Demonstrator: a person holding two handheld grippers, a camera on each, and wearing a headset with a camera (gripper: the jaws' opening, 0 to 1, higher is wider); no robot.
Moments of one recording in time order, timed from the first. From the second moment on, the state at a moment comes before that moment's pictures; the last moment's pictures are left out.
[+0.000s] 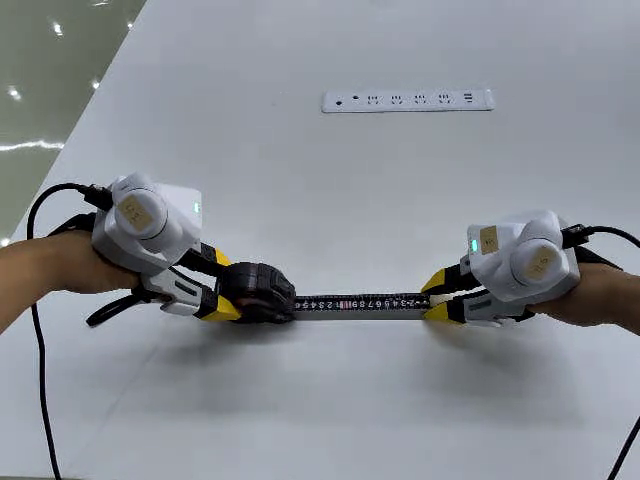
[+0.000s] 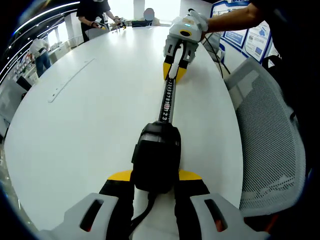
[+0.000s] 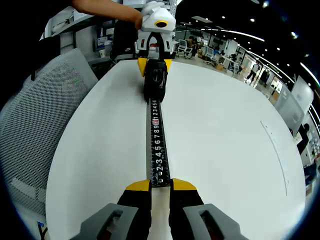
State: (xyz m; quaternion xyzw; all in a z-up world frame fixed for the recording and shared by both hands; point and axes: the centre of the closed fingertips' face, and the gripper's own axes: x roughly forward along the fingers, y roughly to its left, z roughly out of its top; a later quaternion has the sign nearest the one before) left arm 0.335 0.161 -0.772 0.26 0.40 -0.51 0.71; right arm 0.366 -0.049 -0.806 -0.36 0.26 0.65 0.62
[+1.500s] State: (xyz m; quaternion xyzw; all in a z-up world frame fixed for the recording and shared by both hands) left arm 0.335 0.159 -0.773 0.28 0.40 -0.52 0.70; right arm 0.370 -0.108 -0.807 -0.36 0.32 0.62 0.61
